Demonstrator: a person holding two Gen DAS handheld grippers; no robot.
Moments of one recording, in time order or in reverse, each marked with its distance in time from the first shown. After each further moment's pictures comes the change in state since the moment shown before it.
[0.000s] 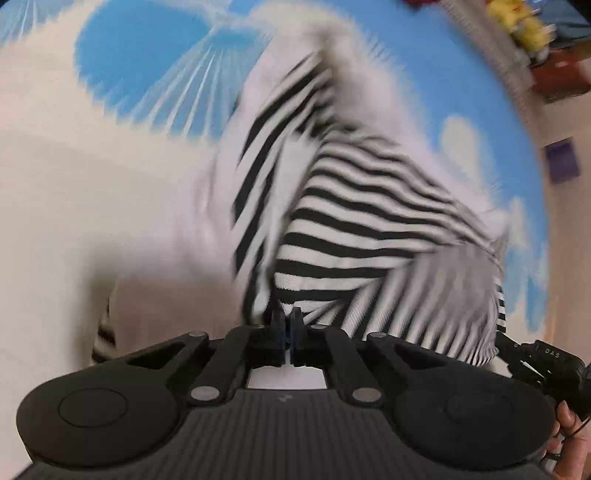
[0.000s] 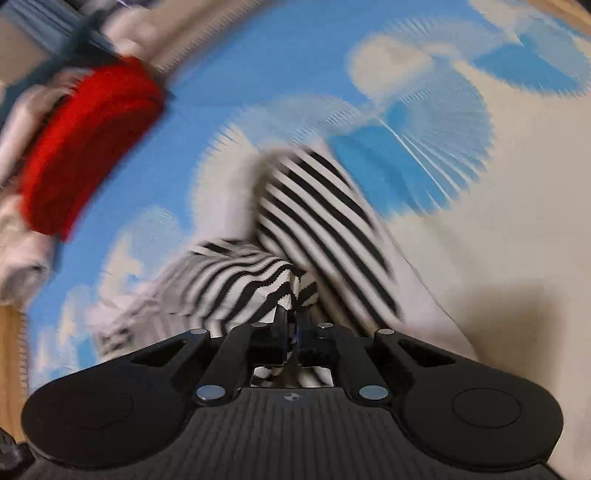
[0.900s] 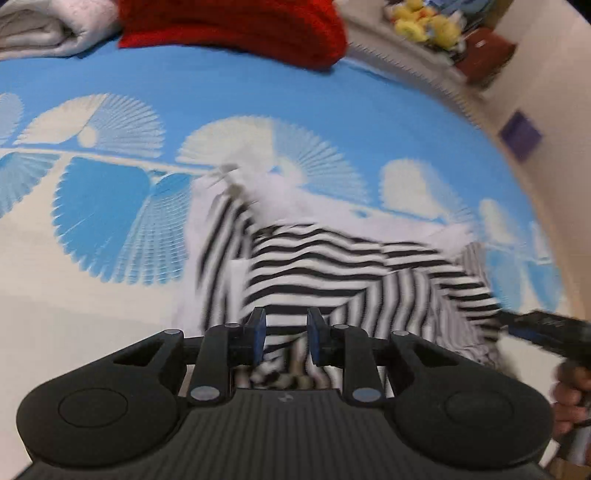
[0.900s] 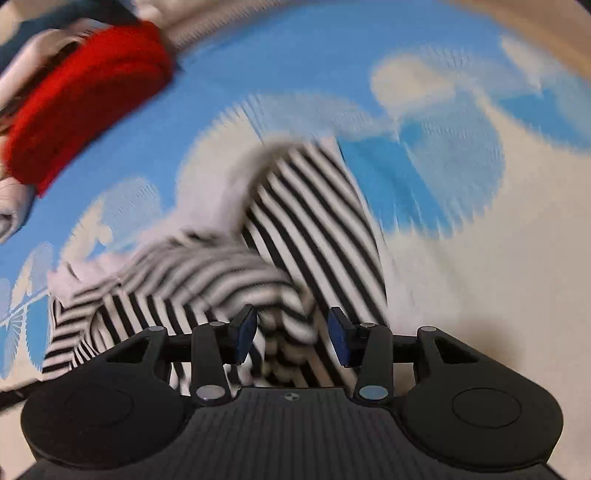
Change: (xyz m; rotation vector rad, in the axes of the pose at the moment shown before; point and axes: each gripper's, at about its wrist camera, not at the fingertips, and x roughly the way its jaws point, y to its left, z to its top) left arm -0.056 -0.056 -0.014 0.316 -0.343 0.017; right arm -0.010 0.031 -0.014 -0.283 -0.177 -0.062
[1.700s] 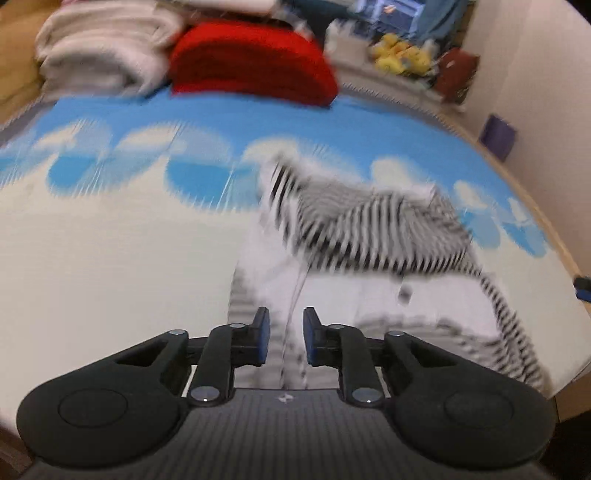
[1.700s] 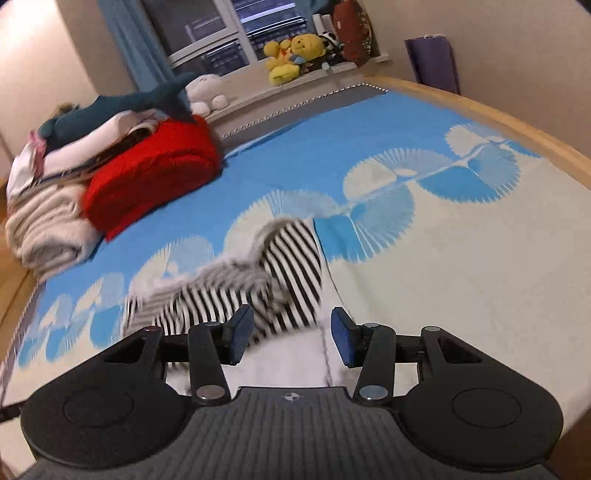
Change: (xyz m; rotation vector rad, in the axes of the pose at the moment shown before) left arm -0.196 0.026 -0.206 0.057 -0.148 0.110; right arm -0.212 -0.088 -0.136 -0.048 -0.280 0.100
